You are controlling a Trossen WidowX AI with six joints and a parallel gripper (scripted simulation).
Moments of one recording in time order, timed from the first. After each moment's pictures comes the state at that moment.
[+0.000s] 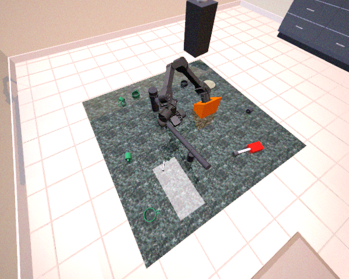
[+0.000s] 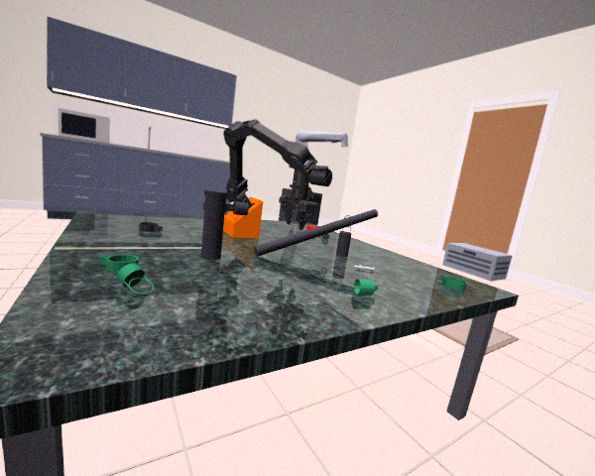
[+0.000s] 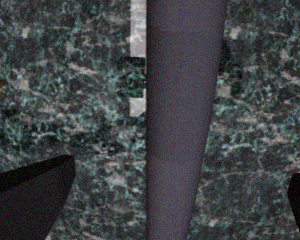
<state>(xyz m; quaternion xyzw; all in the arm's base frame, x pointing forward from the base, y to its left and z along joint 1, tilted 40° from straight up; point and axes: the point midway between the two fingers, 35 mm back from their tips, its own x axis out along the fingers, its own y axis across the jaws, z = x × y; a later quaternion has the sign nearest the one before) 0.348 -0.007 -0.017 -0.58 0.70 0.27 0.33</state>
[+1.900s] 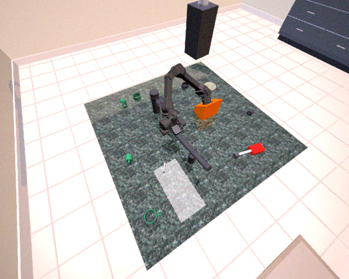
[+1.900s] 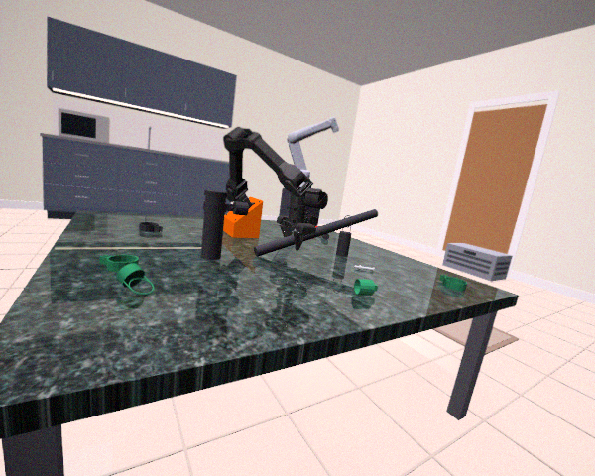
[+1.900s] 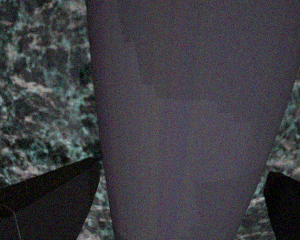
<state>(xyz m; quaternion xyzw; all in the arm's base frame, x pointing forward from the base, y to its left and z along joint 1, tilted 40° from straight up) 0.341 -0.054 -0.076 -0.58 0.69 0.26 0.33</state>
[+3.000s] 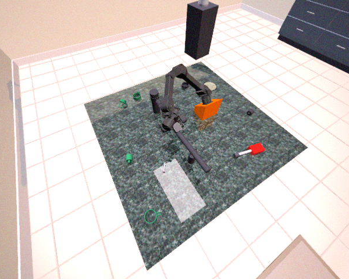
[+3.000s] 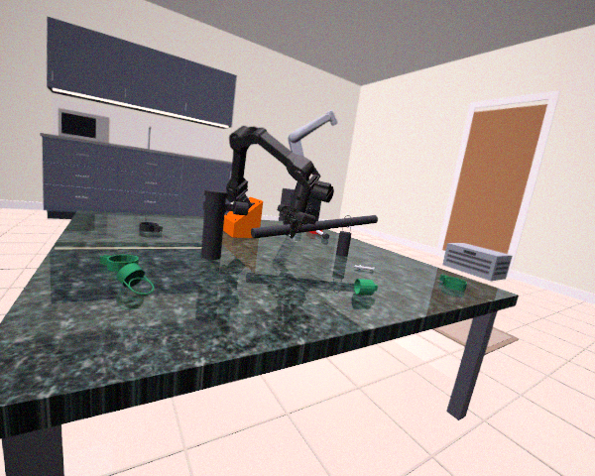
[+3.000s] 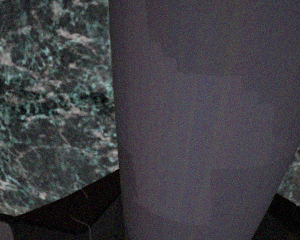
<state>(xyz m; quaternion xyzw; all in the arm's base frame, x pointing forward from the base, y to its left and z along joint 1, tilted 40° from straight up) 0.337 -0.036 -0.041 -0.58 0.73 0.22 0.27</state>
